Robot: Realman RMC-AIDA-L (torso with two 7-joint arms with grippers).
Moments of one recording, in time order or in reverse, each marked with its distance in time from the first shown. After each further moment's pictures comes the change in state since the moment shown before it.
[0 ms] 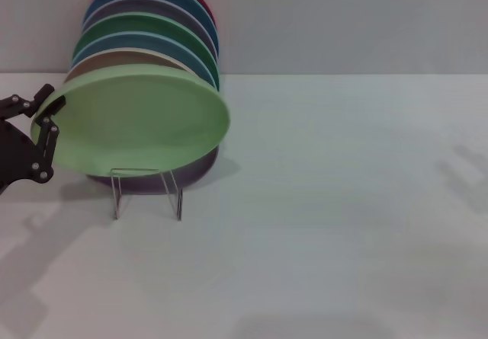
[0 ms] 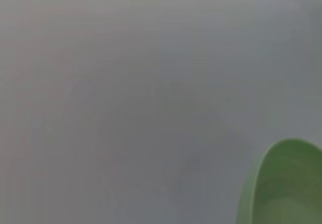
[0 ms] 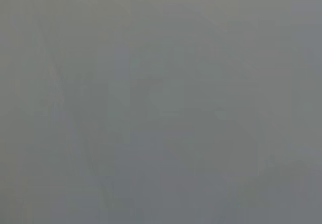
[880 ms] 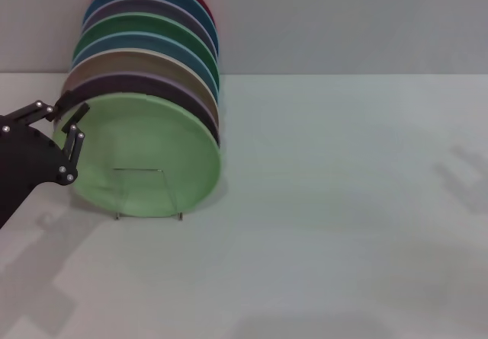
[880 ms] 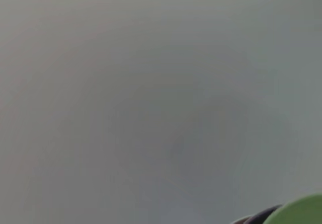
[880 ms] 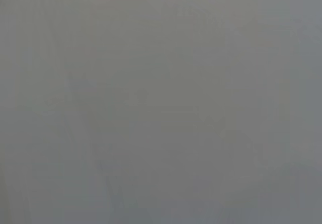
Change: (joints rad) left arm -0.003 -0.060 -0.039 -0.008 -0.002 -0.109 0.152; right arm 0.001 -0.002 -0.010 0.000 0.005 0.013 -0.010
